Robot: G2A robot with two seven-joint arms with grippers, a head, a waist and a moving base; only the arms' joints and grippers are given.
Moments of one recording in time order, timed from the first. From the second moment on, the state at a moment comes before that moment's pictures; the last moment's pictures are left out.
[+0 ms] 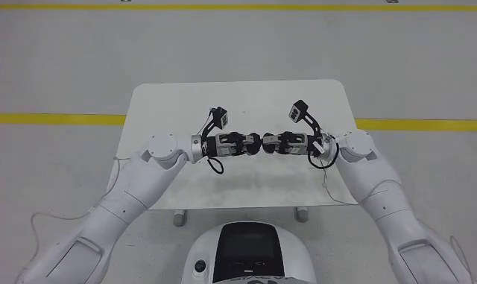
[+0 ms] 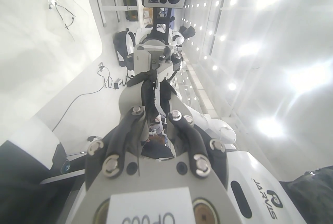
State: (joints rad) left arm 0.97 -1.12 -0.83 -1.29 -0.66 -0.13 -0.95; right arm -1.05 -1.19 1.11 -1.14 0.55 -0.18 1.28
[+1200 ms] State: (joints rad) left arm 0.96 -1.12 -0.88 -1.27 -0.66 -0.17 -0.98; right arm -1.07 -1.17 1.15 -1.16 0.57 -0.20 1.25
